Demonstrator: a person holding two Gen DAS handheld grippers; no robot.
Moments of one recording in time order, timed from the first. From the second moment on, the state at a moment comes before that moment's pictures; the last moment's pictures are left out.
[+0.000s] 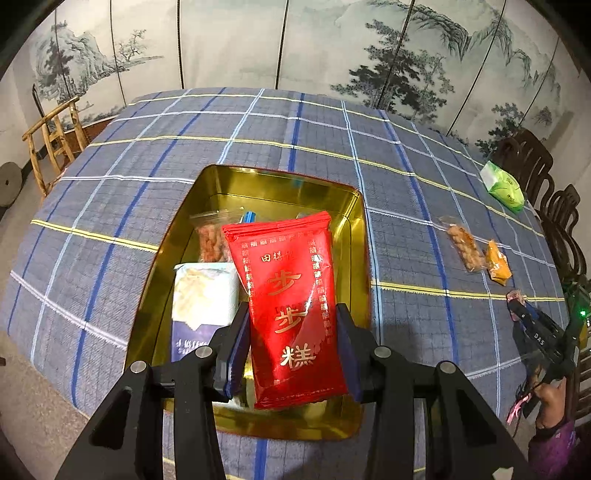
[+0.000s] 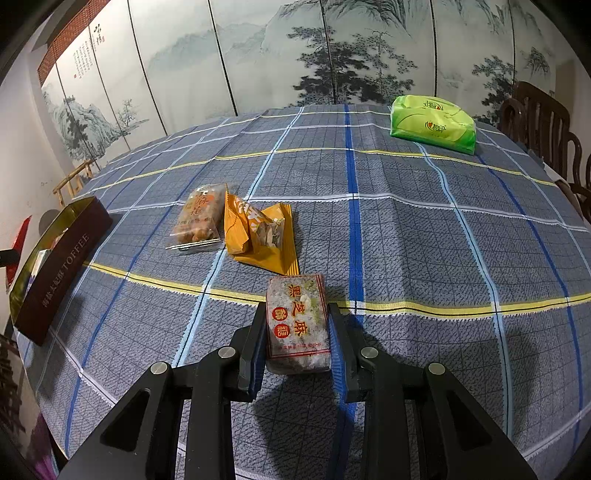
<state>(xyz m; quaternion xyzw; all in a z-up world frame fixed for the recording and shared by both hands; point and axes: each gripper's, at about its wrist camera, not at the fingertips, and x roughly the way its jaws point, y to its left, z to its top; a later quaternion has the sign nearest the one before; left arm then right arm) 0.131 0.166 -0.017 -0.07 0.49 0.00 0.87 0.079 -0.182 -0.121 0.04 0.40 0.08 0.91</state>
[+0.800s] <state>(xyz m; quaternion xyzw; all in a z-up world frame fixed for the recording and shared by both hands) 0.178 0.169 -0.039 -0.02 0.49 0.03 0.87 0.078 -0.180 -0.121 0.04 0.40 0.08 0.91</state>
